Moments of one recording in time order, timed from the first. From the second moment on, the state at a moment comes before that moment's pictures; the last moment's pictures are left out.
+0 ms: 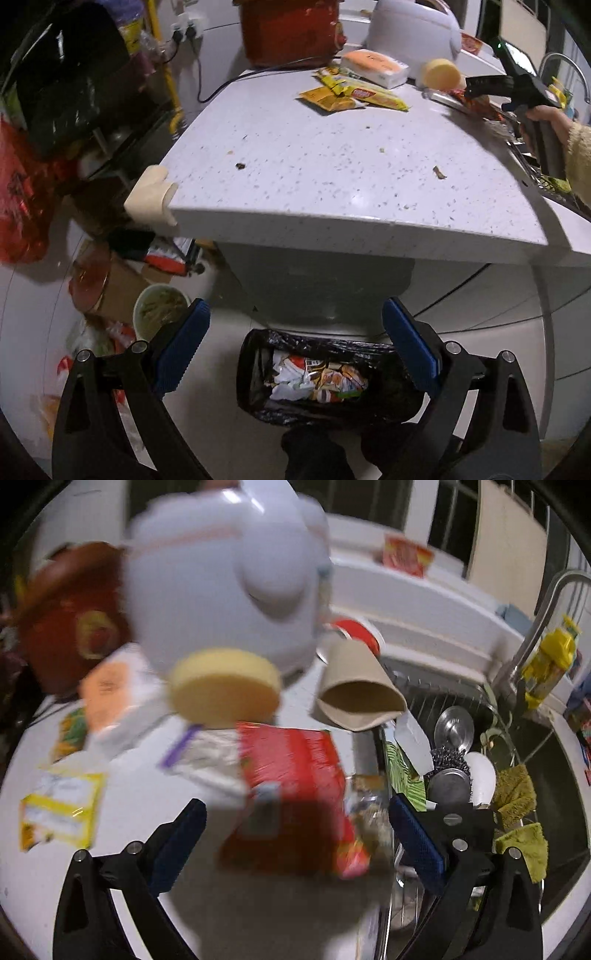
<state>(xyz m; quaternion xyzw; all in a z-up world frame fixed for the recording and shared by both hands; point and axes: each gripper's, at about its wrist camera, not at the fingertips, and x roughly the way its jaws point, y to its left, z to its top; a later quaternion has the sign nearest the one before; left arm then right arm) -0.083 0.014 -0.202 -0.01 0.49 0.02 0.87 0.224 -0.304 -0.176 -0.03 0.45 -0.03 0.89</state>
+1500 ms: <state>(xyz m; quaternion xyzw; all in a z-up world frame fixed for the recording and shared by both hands) 0.324 -0.214 -0.163 -0.13 0.48 -0.10 0.86 0.040 -0.455 -0.142 0.19 0.40 0.10 0.89</state>
